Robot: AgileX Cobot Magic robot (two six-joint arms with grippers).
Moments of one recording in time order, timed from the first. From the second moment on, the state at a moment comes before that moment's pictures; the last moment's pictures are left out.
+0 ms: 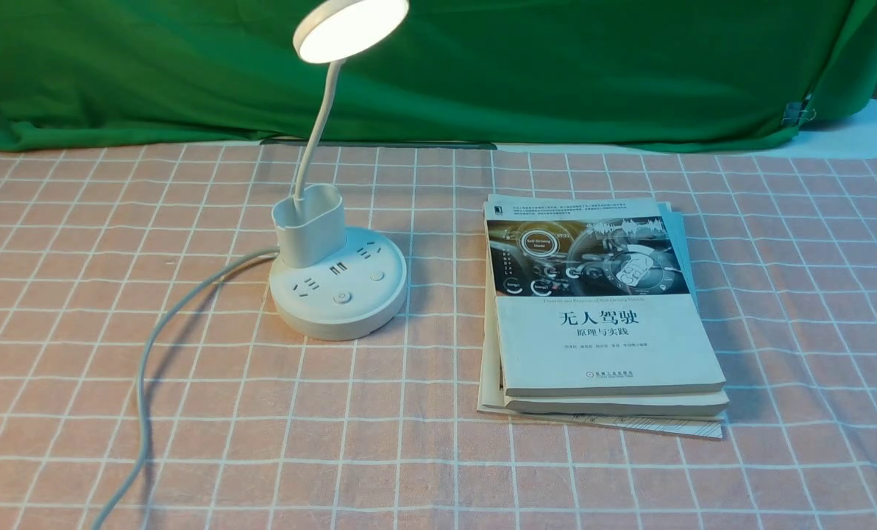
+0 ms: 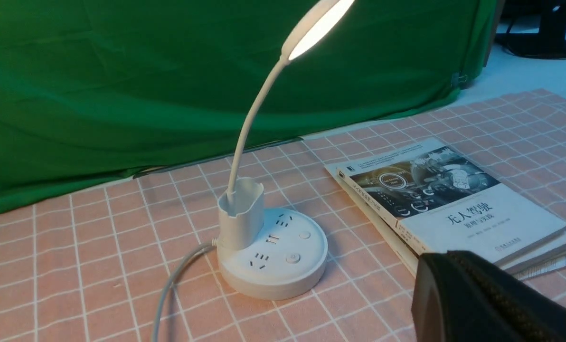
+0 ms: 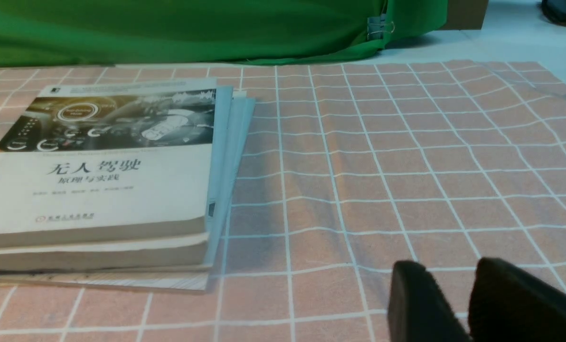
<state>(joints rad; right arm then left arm) 0.02 0.00 0.01 -0.05 0.27 0.08 -0.43 0.30 -0.63 -0.09 0.59 0.08</state>
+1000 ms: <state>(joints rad) 0.02 0.00 0.01 -0.05 0.26 0.08 -0.02 0.00 -0.12 -0.04 -0.04 0.11</state>
